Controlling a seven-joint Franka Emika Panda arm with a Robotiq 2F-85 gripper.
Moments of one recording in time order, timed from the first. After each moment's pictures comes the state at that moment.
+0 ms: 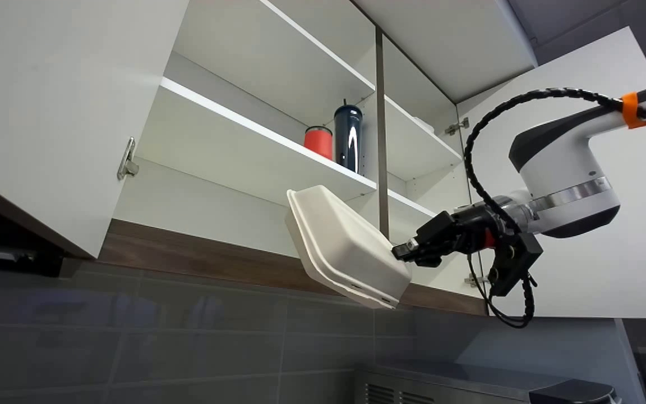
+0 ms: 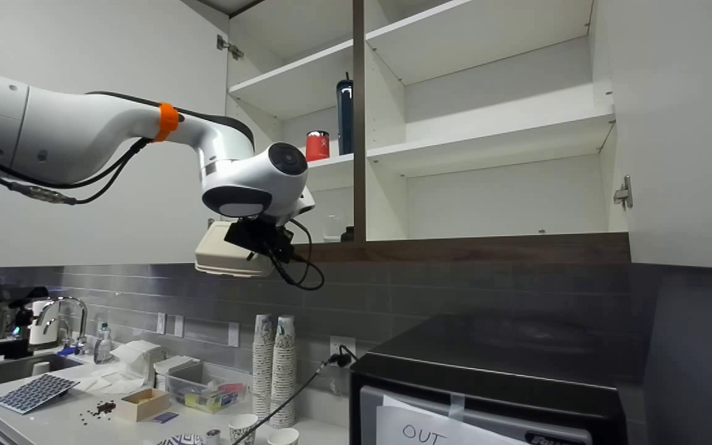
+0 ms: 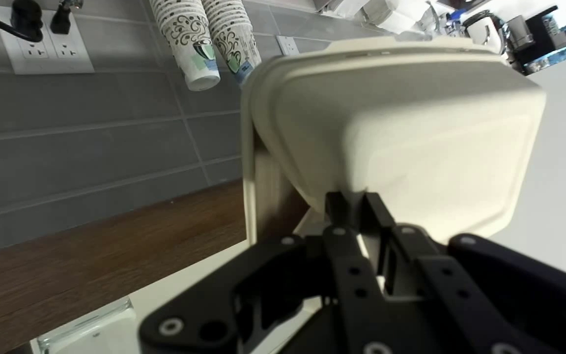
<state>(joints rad) -0.06 -0.55 -0.09 -2.16 1.11 2.02 -1.04</state>
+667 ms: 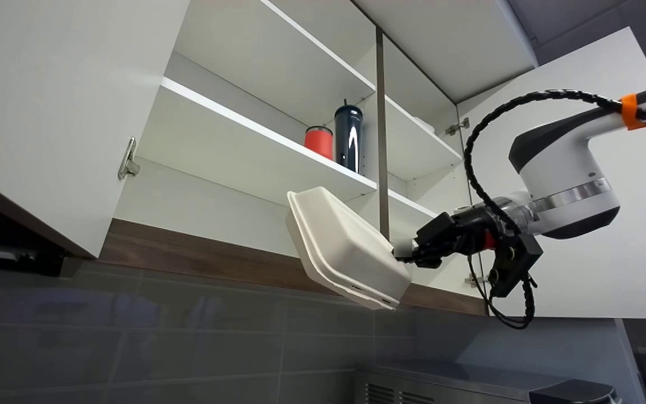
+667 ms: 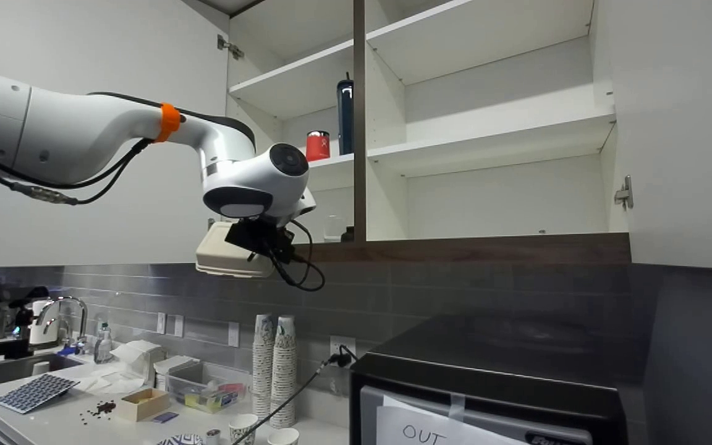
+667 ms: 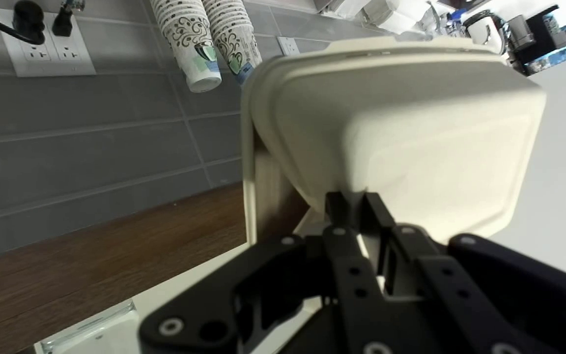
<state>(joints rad) -0.06 -0.55 -0.10 -2.16 1.11 2.02 -1.04</state>
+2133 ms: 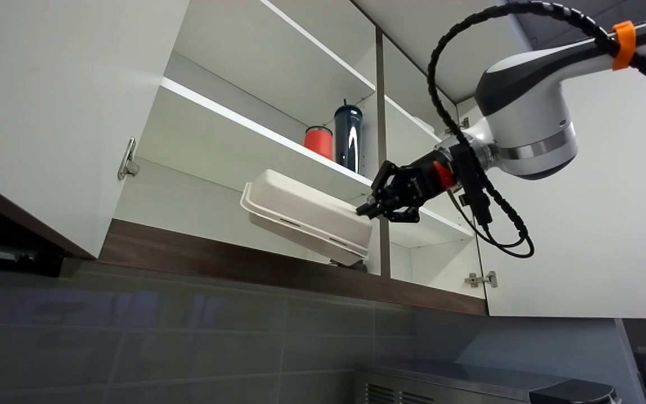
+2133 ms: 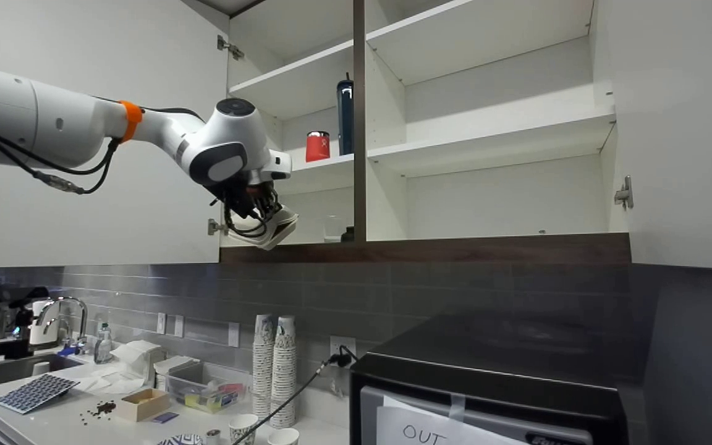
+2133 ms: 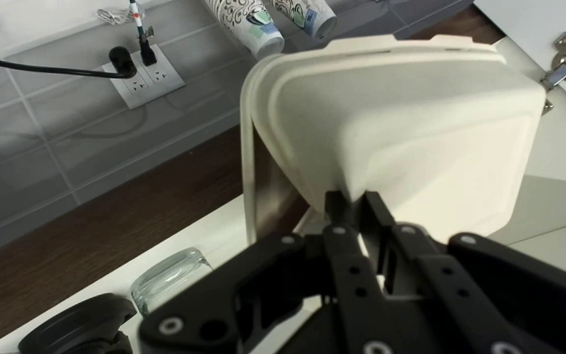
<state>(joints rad) -0.03 -0.49 0.09 -1.94 0.71 2.32 -0.09</state>
